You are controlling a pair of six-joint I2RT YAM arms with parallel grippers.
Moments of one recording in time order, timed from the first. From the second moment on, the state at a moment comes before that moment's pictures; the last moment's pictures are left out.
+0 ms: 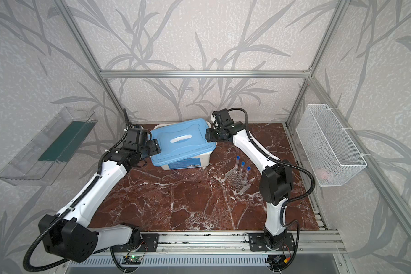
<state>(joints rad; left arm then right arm) -0.21 1.30 1.19 -0.67 -0.27 -0.46 0.49 1.94 1.85 -0.73 -0.16 0.32</state>
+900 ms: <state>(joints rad) -0.10 1.60 1.32 -0.47 -0.18 -0.44 0.54 1.82 1.66 -0.72 -0.11 0.32</state>
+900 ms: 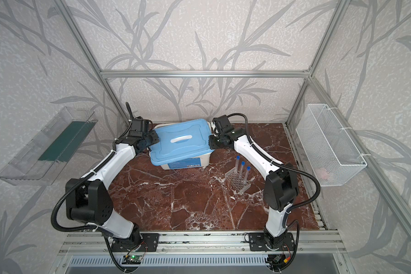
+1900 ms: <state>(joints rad) -0.03 1.89 1.62 -0.48 -0.09 -0.42 0.55 1.84 1.66 -0.71 -0.14 0.37</state>
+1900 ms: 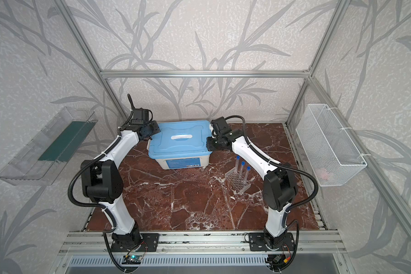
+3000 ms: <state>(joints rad) 0.10 1.66 1.19 -0.25 0.39 -0.60 0.53 1.85 1.64 -0.64 -0.16 0.37</state>
